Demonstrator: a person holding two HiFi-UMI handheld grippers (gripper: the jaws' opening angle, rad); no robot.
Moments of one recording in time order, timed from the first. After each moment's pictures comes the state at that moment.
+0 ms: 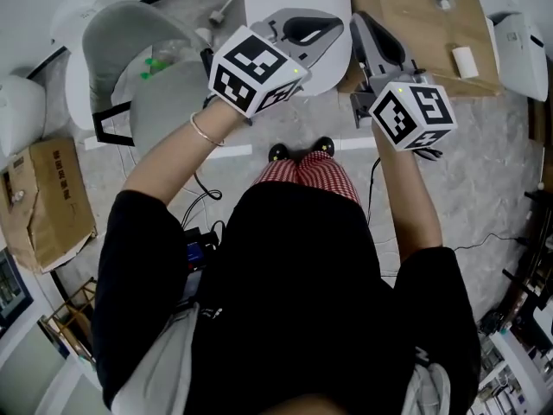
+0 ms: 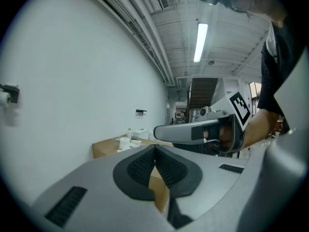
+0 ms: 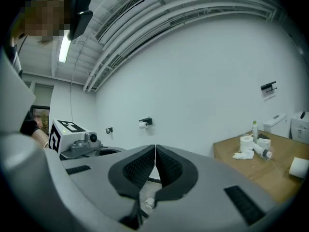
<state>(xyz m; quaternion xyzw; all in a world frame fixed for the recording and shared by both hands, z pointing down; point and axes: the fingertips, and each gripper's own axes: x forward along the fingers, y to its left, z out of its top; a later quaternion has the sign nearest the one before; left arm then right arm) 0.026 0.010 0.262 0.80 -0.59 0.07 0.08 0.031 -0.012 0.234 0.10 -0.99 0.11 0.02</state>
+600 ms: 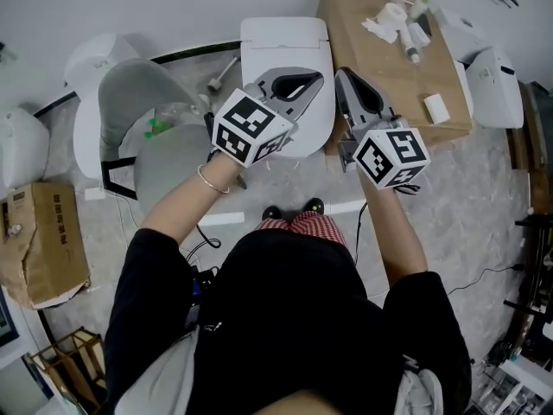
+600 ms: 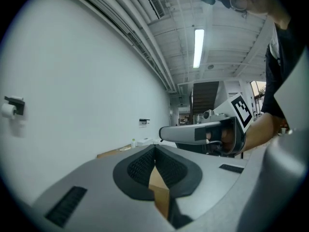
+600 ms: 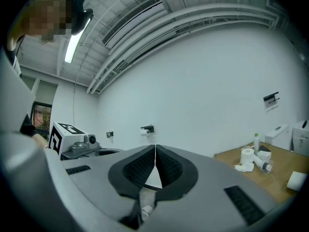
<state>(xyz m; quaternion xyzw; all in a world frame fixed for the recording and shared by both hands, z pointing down) 0.018 0.021 0.214 0.79 -0.62 0.05 0.03 0.035 -0.004 0.187 0.10 -0.99 0.08 -0.02</state>
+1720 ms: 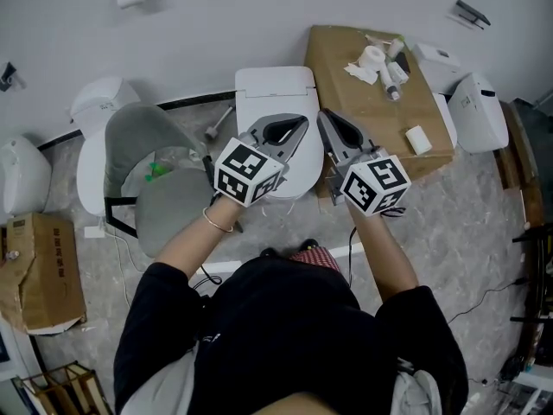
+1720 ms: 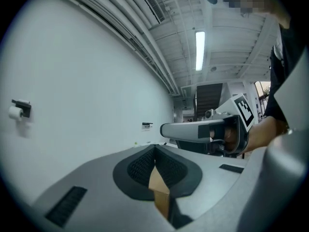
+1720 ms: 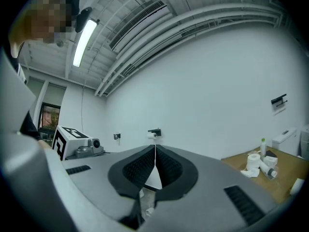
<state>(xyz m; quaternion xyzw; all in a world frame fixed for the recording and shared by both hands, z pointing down) 0.033 0.036 0.195 0.77 -0.64 0.03 0.02 0.050 0.018 0.160 0.06 -1.00 0.06 -0.03</state>
